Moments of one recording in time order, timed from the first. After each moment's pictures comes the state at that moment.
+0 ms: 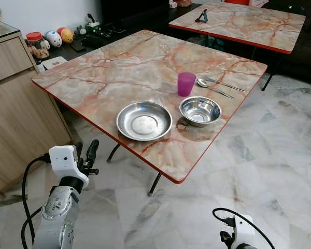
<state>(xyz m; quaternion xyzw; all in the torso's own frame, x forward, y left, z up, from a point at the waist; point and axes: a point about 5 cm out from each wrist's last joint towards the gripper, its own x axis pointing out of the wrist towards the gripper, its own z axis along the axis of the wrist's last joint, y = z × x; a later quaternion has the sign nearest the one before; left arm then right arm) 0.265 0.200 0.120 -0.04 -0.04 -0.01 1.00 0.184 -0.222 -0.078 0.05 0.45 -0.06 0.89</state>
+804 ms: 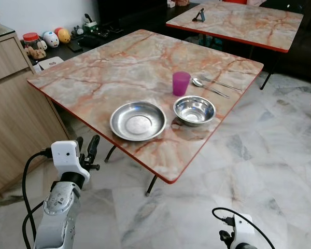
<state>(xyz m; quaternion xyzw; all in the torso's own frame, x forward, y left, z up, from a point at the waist) 0.273 0.193 0.130 -0.02 -0.06 -0.01 1.00 0.186 -0.223 -0.077 0.05 0.45 -0.06 0.89</state>
